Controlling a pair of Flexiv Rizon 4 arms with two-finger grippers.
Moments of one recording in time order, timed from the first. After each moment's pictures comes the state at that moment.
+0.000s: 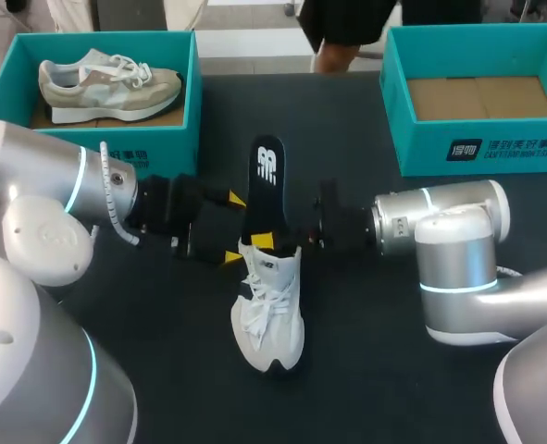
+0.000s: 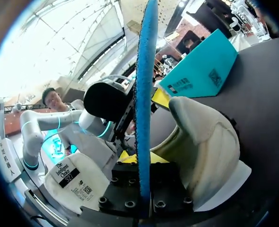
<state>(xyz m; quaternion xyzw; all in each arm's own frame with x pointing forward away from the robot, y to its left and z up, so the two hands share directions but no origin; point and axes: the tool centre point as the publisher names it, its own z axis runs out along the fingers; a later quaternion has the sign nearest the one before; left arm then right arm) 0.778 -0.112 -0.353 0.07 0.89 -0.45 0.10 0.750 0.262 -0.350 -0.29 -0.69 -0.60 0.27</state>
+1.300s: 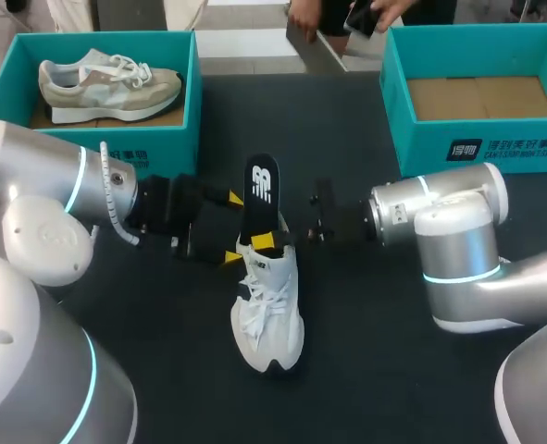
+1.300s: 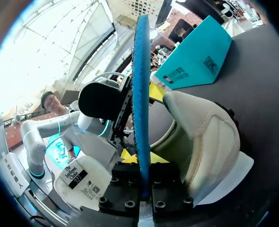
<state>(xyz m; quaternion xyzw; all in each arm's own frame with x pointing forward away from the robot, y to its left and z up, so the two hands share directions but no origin) 0.778 -0.112 -0.353 0.07 0.89 -0.45 0.10 0.747 0.262 -0.350 -0.32 -0.70 -0.56 0.31</state>
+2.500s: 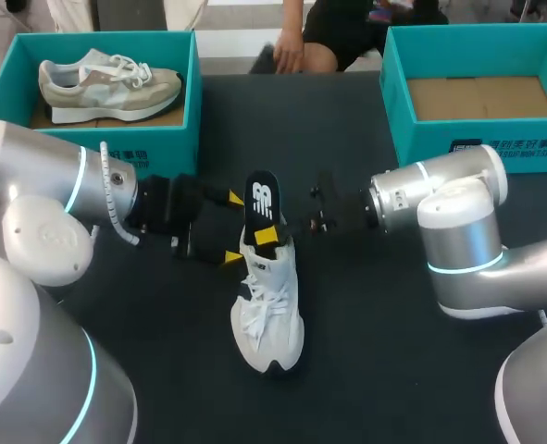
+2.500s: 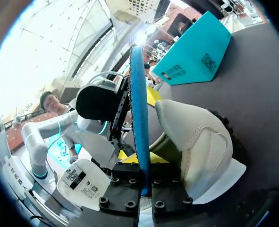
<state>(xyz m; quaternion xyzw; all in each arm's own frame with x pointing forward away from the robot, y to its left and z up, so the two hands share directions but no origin) 0.778 -0.112 -0.353 0.07 0.89 -0.45 0.10 0.756 0.256 -0.351 -0.32 -0.71 -0.54 0.32</state>
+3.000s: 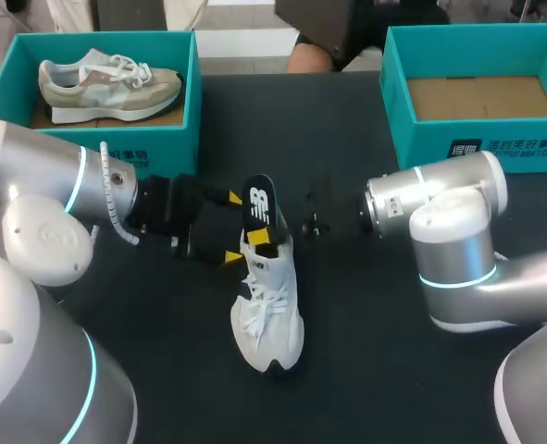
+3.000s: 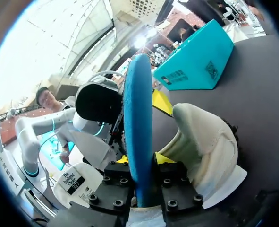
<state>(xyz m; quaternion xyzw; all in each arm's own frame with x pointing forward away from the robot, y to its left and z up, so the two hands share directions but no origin) 0.778 -0.112 -0.353 0.07 0.89 -0.45 0.10 0.759 0.264 -0.339 -0.32 -0.73 -0.55 0.27</state>
